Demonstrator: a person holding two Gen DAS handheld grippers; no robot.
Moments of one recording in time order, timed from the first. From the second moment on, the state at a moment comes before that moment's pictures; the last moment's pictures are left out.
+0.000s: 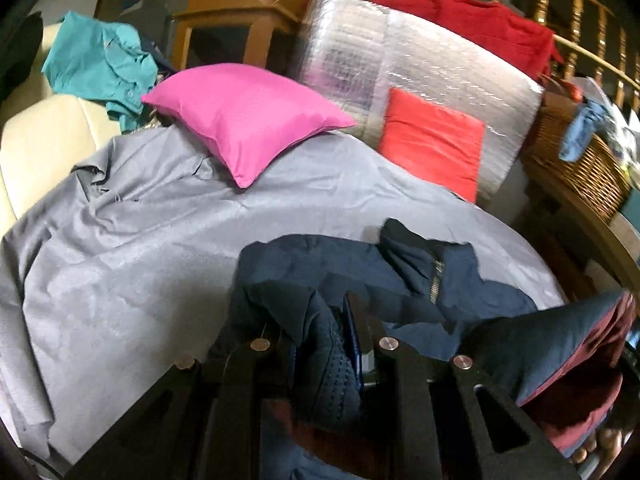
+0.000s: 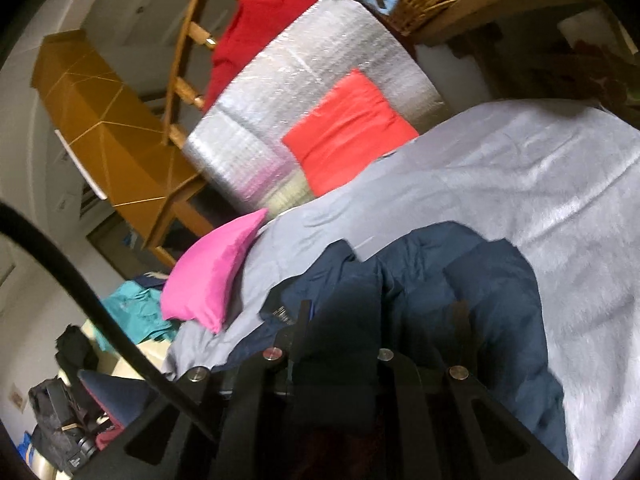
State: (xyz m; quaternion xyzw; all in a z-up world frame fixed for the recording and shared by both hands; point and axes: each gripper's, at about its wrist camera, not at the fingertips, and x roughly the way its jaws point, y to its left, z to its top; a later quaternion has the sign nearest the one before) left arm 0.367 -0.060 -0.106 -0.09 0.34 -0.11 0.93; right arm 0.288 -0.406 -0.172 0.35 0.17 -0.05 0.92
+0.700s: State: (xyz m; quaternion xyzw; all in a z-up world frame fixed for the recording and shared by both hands) left arm 0.498 -0.099 -0.143 -0.09 0.37 -0.11 0.92; right arm 0.388 -0.476 -0.206 0.40 0.19 -0.11 0.89
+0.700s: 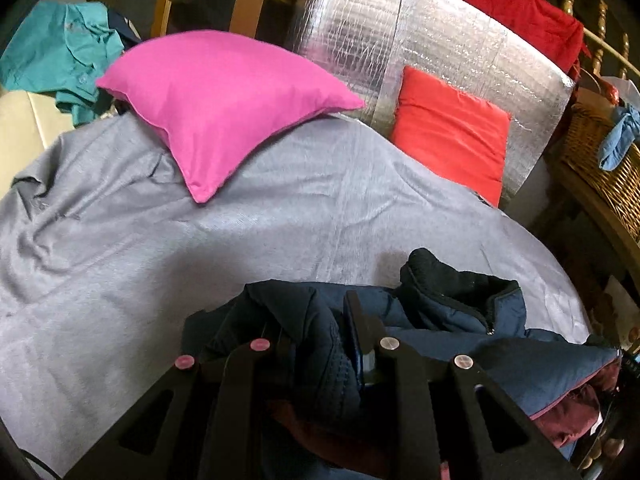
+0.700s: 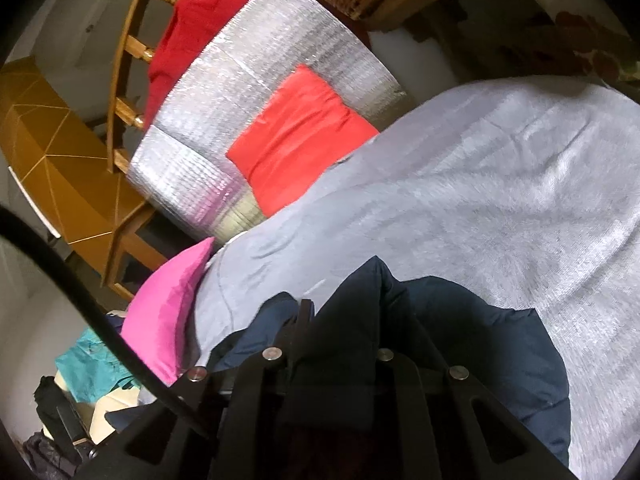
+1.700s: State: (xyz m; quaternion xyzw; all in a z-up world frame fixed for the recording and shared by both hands) left arm 0.510 -0.071 -0.155 -0.18 0.41 -0.12 0.89; right arm 0.401 -0.497 -0.234 0.47 0.22 -0.06 0.85
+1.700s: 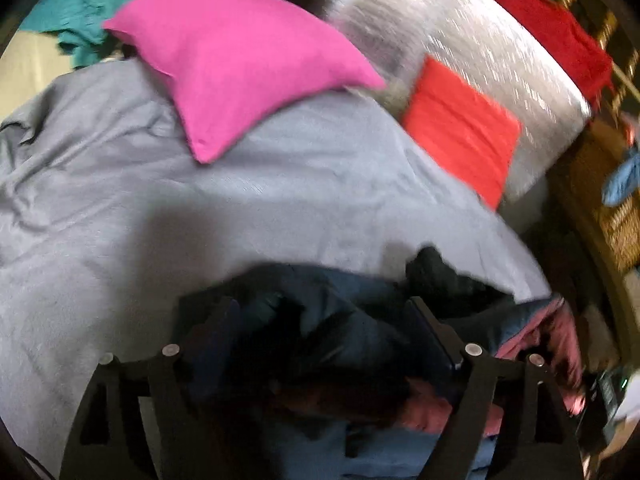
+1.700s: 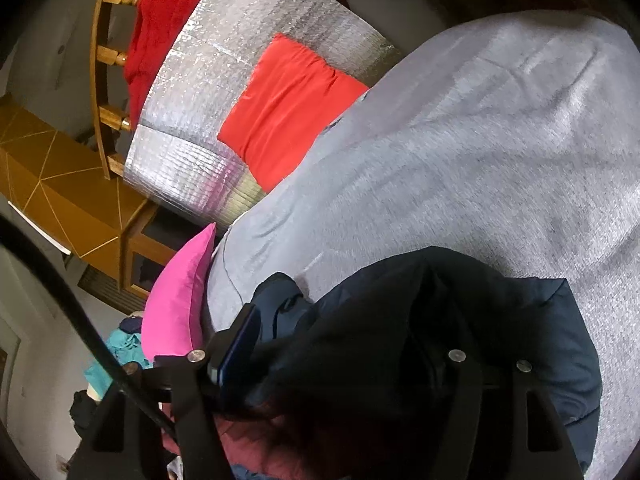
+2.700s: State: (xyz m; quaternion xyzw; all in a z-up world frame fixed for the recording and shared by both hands) left arm 0.495 0.005 -0.142 -0.23 0.39 -0.08 0.89; right arm 0.330 -0.522 -0.185 0.51 0.12 -0.06 0.85
